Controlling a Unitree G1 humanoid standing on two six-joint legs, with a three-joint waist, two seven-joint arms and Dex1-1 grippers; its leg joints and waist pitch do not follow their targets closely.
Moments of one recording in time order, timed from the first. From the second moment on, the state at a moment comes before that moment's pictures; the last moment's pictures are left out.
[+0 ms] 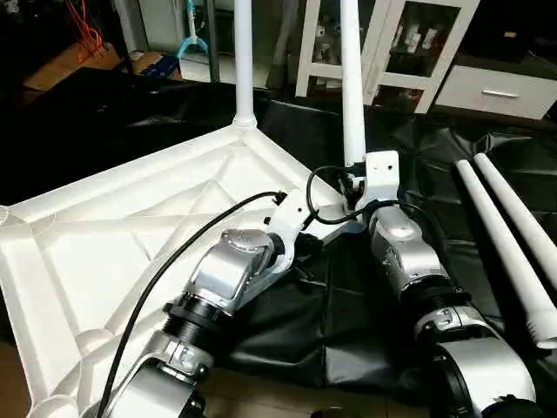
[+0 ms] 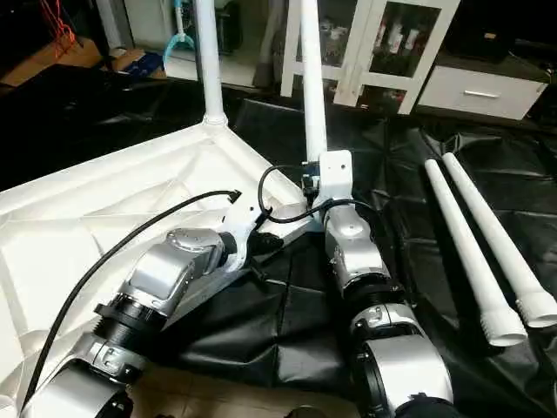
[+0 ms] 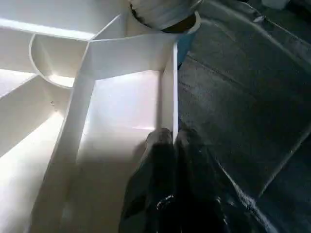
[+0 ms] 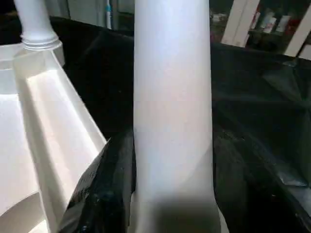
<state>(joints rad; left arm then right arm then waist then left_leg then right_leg) -0.59 0.02 -0.24 0.35 0.01 0.68 -0.60 -0.73 -0.08 -0.03 0.89 0.08 -0.02 0.05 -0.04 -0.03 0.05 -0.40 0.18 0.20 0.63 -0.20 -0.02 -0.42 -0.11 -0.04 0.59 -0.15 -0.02</state>
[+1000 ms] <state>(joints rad) -0.63 0.19 -0.18 0.38 -0.20 0.06 -0.99 -0.56 -0.11 -0.17 0.47 0.22 -0.05 0.10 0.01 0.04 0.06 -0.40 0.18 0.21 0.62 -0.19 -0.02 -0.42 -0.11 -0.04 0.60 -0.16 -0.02</state>
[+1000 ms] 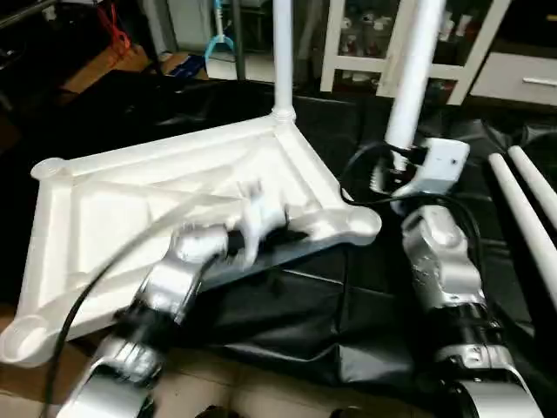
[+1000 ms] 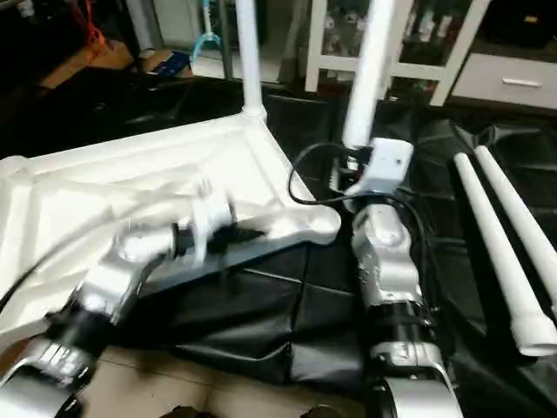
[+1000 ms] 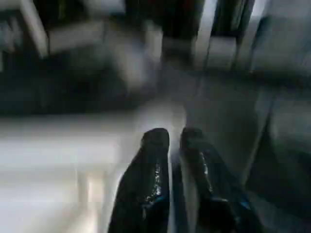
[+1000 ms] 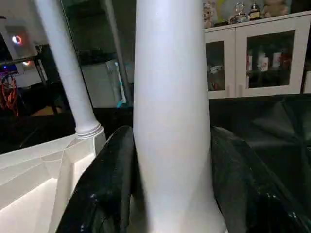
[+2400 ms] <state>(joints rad) -0.86 0.07 0.24 0.43 -0.67 0.49 -0.59 -0.34 -0.31 0.04 0.00 0.21 0.24 0.43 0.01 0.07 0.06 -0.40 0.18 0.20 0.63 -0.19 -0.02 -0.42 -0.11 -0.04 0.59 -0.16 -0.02</state>
